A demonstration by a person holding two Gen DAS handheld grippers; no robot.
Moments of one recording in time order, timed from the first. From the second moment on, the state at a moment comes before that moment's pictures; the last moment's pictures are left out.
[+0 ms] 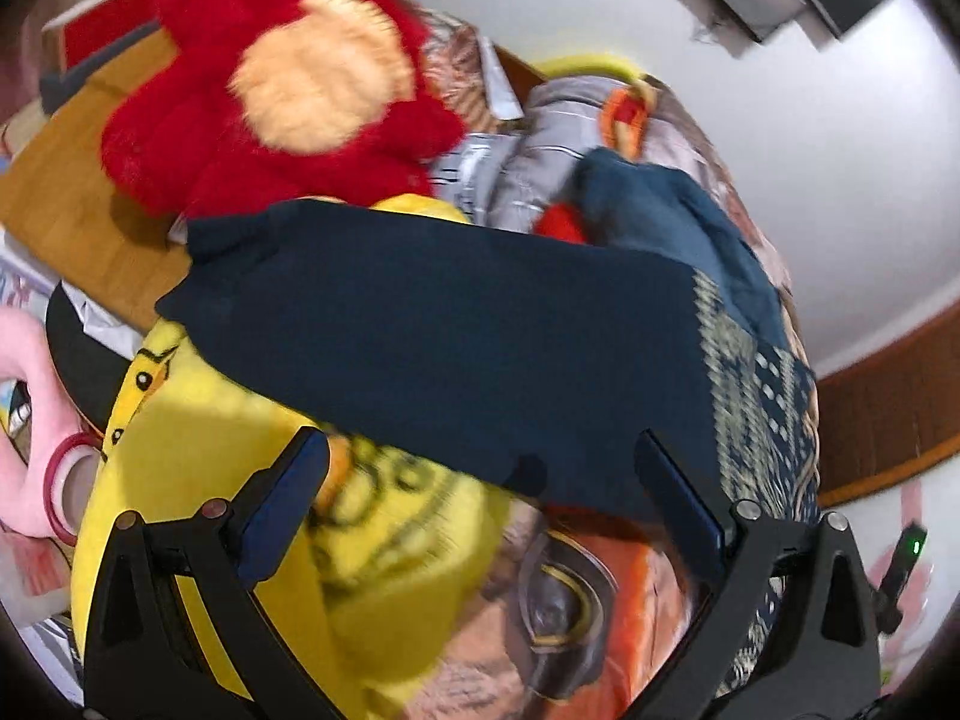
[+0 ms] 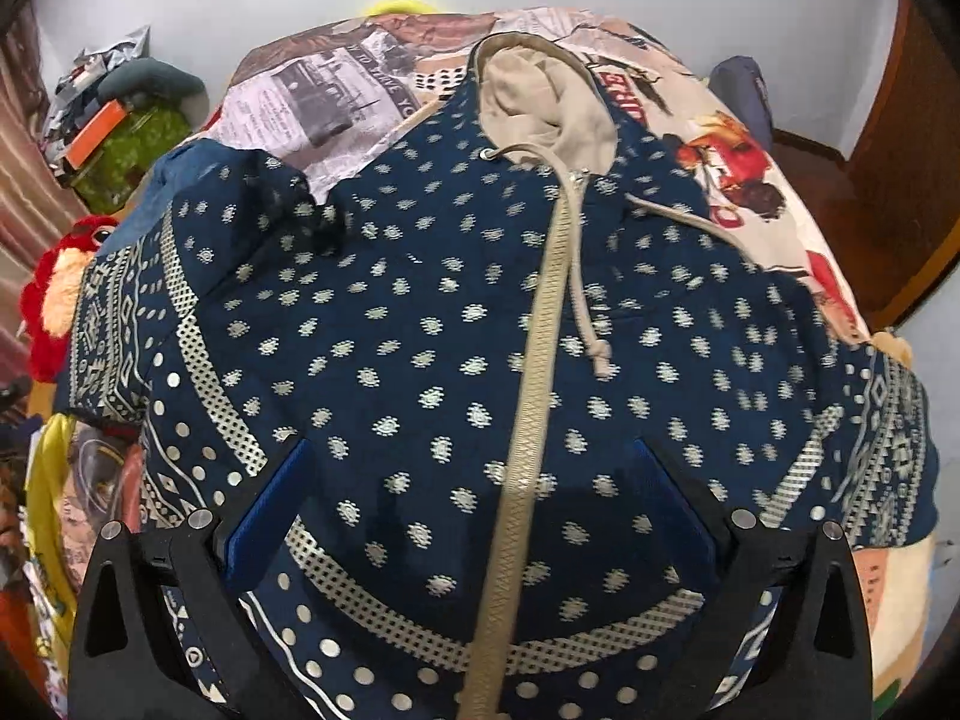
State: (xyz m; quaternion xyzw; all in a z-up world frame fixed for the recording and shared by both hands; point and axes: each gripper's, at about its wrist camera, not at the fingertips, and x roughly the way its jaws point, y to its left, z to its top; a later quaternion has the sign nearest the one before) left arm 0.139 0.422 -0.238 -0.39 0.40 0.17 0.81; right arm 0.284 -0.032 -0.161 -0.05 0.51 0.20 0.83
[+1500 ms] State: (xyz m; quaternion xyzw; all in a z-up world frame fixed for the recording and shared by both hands) left arm 0.280 0.264 -0.005 -0.23 0.26 0.04 0.94; right arm 0.286 -0.110 -0.123 0.00 0.48 0.16 0.86
